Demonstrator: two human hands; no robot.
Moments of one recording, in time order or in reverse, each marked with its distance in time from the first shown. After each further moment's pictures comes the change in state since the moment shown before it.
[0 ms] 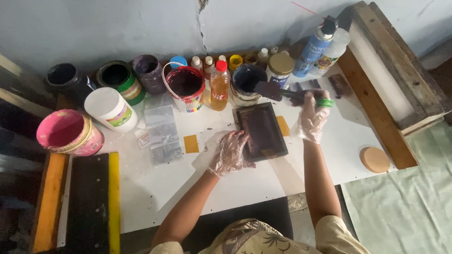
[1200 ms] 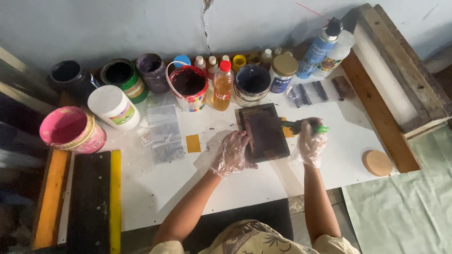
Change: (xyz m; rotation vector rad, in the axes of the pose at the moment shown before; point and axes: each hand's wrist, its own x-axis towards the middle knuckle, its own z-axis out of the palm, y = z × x) left_hand 0.009 0.001 -0.015 -0.070 0.131 0.154; right_hand -0.042 0.113 -0.025 0.087 -0.124 -0.427
